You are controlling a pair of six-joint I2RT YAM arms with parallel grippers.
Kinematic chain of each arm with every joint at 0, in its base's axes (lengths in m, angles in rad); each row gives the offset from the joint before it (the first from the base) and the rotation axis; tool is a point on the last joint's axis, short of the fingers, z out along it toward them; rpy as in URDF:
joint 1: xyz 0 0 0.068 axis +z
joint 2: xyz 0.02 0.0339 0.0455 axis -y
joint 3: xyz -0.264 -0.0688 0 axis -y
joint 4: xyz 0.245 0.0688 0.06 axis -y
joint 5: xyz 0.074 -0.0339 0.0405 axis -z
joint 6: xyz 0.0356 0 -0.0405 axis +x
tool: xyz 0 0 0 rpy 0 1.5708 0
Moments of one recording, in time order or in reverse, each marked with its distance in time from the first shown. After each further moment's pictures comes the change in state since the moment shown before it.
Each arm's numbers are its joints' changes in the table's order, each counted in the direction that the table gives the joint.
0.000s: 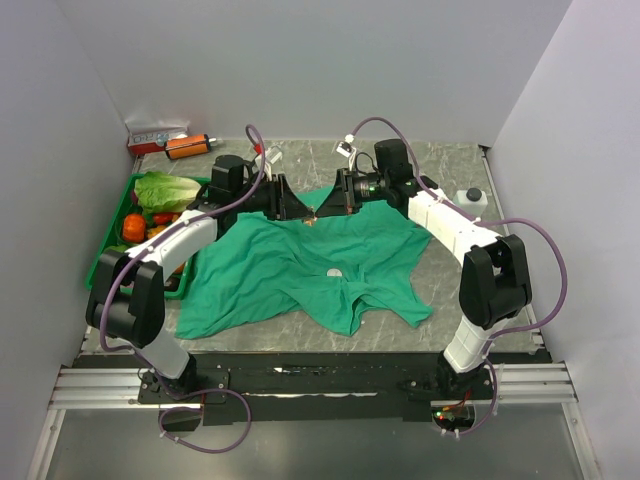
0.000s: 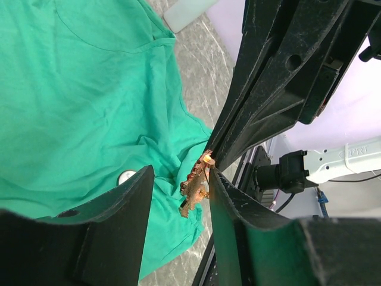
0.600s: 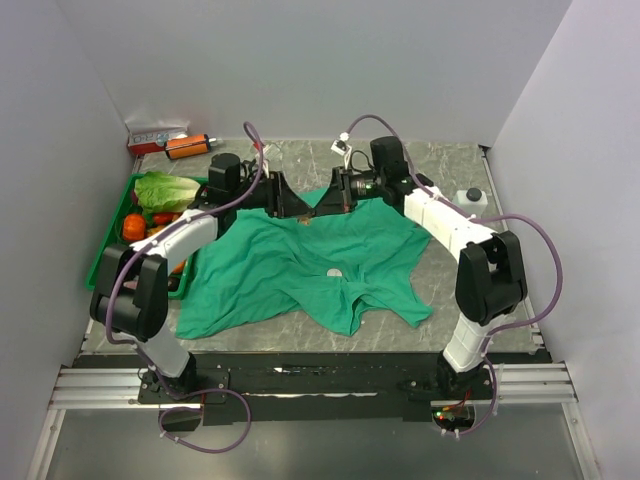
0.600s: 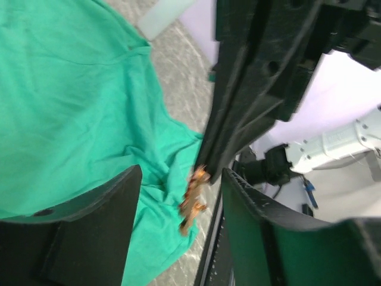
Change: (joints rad) left arm 0.020 -0.040 -0.010 0.154 0.117 -0.057; right arm 0.008 -0.028 0.032 0.018 -0.050 -0.013
